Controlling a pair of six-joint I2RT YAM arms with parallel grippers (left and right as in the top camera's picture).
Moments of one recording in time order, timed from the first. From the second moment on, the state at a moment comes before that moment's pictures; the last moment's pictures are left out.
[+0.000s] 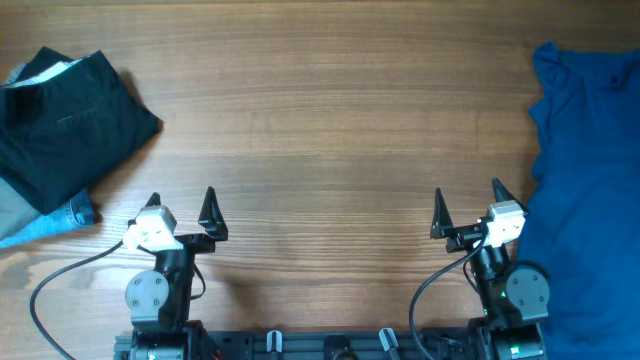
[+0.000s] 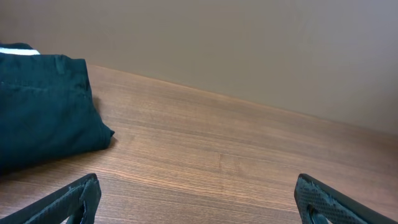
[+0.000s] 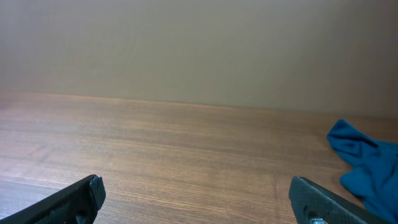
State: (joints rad) left arm 0.03 0.01 0.01 -0.07 0.02 -0.25; right arm 0.13 0.02 0.01 0.00 -0.03 -0.01
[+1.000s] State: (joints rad) left arm 0.03 0.01 0.06 -0.15 0.12 -0.35; right arm 0.13 0.12 0.12 -0.02 -0.09 0.14
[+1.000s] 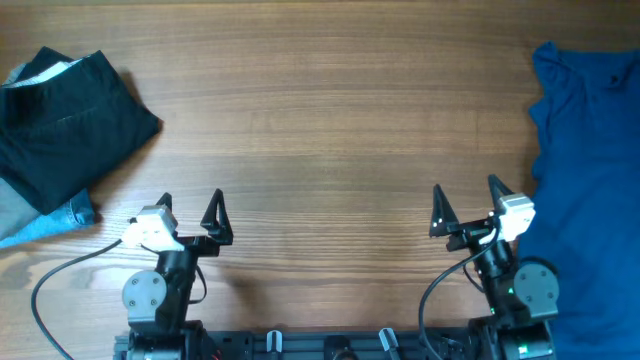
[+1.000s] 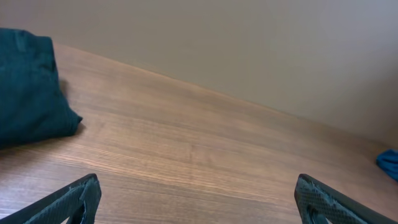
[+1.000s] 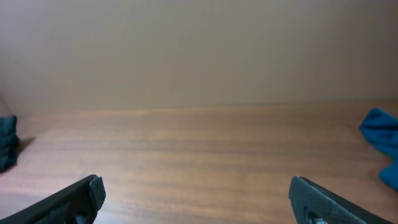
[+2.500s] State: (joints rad) left arm 0.03 0.92 0.90 -0.72 0.10 -0.36; right arm -0.07 1.46 0.92 -0.04 0.24 0.06
